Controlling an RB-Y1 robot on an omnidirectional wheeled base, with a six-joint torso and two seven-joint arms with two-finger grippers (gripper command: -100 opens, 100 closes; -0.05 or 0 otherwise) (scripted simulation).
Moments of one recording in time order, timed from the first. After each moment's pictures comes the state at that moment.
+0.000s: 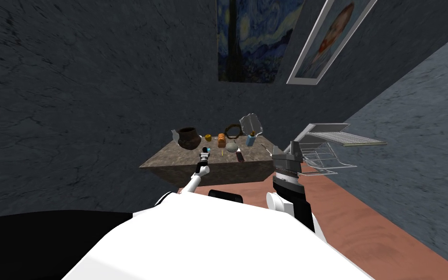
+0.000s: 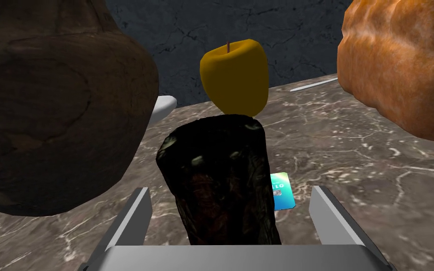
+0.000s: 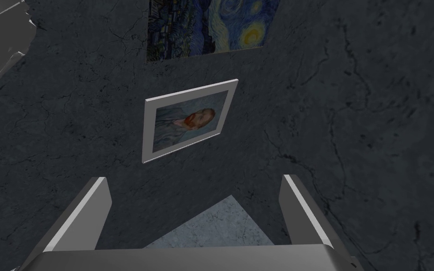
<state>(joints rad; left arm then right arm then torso) -0.22 0.08 0.02 -0.90 0.68 -0.56 0.82 0.54 0.03 0.04 -2.37 0.06 -0.39 -0.08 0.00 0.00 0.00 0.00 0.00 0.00</state>
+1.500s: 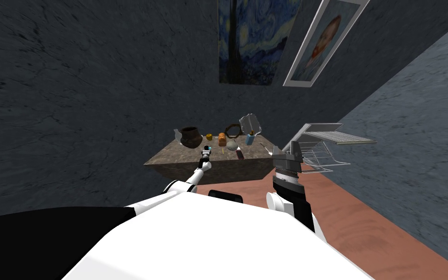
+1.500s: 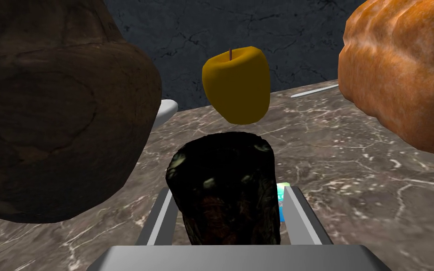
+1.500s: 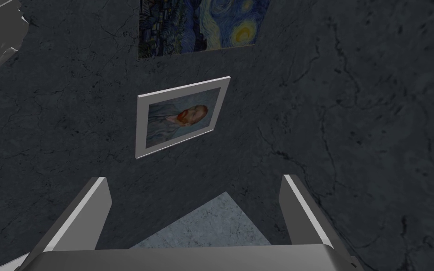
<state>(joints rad) -0.40 0.08 0.07 -0.68 0.67 -0.60 0.85 0.54 0.03 0.04 -2.37 0.06 -0.39 -0.08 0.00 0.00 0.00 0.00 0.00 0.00</state>
